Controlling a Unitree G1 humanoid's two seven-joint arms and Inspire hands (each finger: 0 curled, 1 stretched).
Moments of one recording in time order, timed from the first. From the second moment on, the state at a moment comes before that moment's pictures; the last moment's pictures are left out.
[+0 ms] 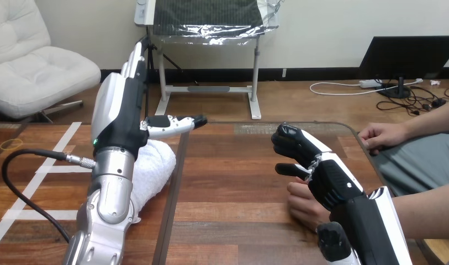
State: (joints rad) left arm -0.29 0.19 -0.06 0.12 0.46 0.06 0.14; right arm 0.64 -0.12 0.23 -0.47 -0.16 -0.62 0.03
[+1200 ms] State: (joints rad) left arm -0.29 0.18 -0.16 0.07 0.68 0.41 0.11; right arm 0.64 -0.12 0.23 -0.47 -0.16 -0.62 0.03
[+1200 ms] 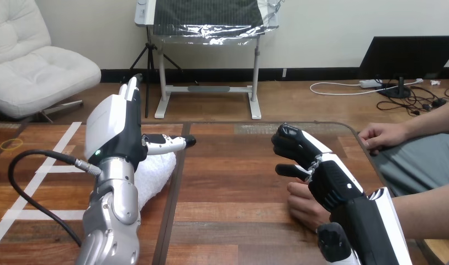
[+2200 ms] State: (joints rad) left arm -0.26 0.17 -0.22 0.04 0.80 0.62 0.11; right arm 0.64 -0.12 0.23 -0.47 -0.16 -0.62 0.03
